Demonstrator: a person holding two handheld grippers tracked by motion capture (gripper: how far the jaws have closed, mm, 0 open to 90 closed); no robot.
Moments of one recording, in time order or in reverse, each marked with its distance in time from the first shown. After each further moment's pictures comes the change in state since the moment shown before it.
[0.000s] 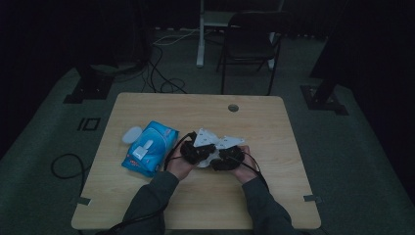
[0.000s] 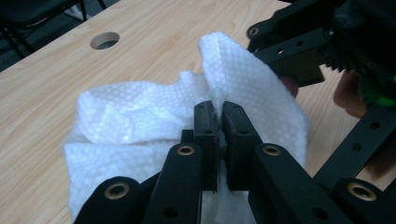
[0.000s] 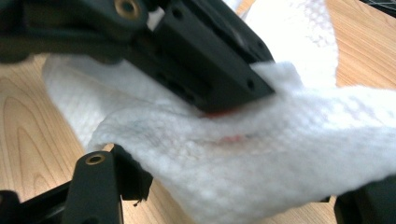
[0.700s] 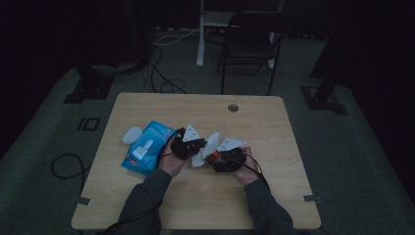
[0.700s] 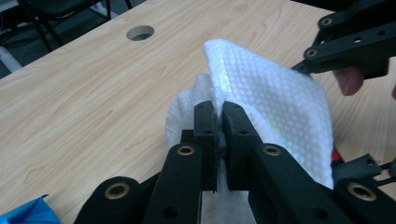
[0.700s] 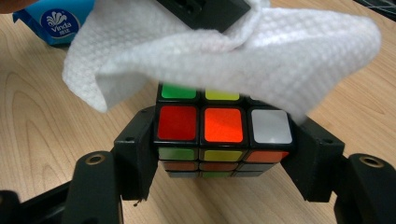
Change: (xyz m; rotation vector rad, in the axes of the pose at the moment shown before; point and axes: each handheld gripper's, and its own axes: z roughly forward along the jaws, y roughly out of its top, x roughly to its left) left arm 0.025 -0.011 -0.012 -0.014 0.054 -0.072; right arm 0.003 -0.003 -0.007 -0.007 -0.002 -0.014
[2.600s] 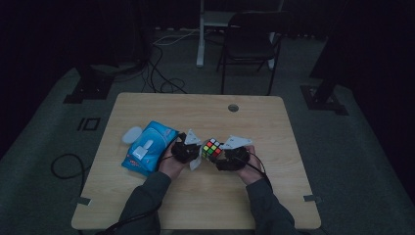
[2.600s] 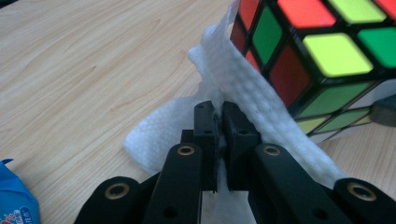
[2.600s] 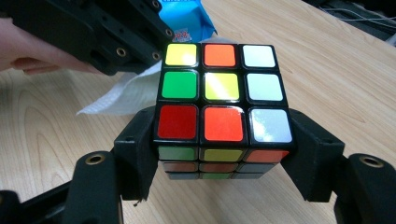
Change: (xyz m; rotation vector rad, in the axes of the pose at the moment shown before) left arm 0.003 -0.024 0.021 0.102 -0.024 -0.018; right arm -0.005 0.004 -0.014 -0.052 -0.001 0.016
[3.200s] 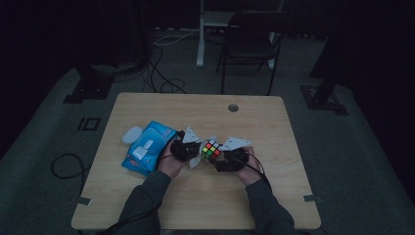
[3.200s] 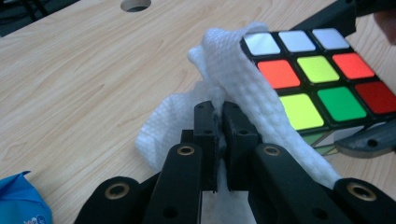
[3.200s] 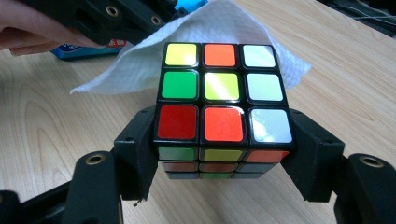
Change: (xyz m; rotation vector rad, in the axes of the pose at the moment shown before) left arm -0.001 0.009 -0.011 -0.049 0.004 -0.003; right arm 0.003 -0.002 0.003 0.008 0.008 -0.007
